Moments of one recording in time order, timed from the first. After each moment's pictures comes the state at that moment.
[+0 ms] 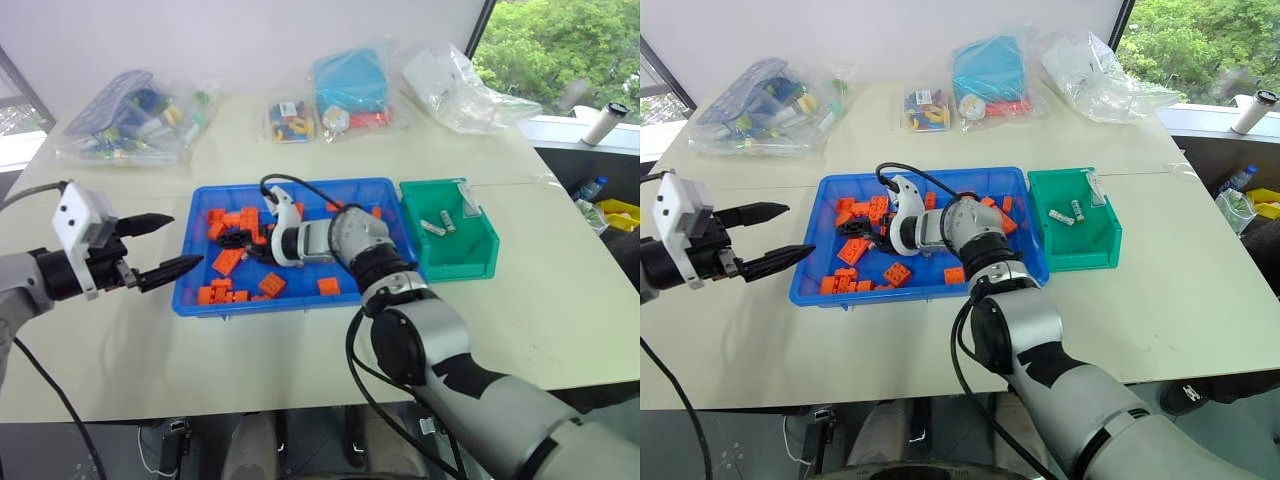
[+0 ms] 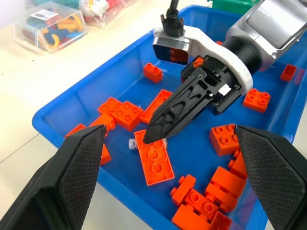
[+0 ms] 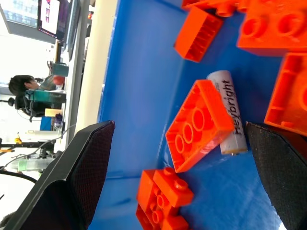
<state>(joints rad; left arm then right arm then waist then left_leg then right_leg) -0.07 0.96 0.45 -0.34 -0.66 0.61 -0.95 -1.21 0.23 -0.27 1.01 0.50 0.98 0.29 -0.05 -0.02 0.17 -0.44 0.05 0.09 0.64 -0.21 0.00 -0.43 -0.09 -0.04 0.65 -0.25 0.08</state>
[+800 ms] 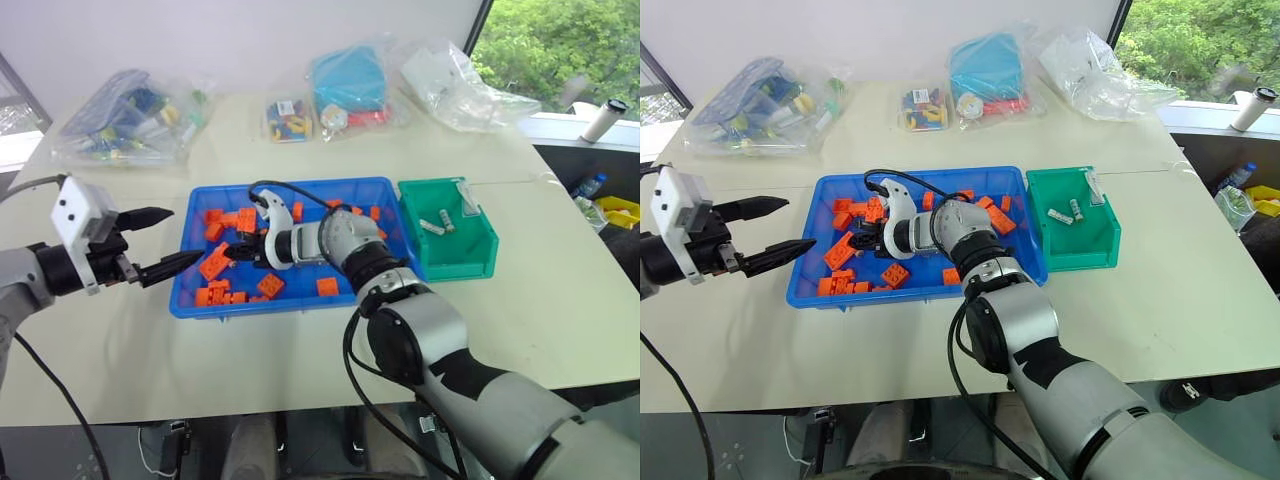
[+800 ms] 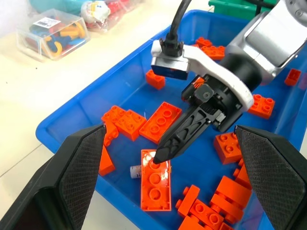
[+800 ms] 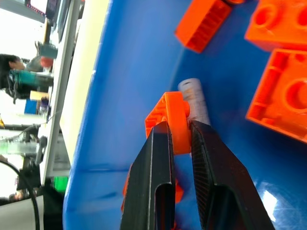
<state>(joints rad) -0.10 0.96 0.44 -0.34 -0.66 0.62 -0.94 -1.23 0.21 -0.20 0.98 0.45 1.00 0.38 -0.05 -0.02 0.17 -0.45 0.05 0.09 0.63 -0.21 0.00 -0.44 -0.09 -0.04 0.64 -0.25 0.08</state>
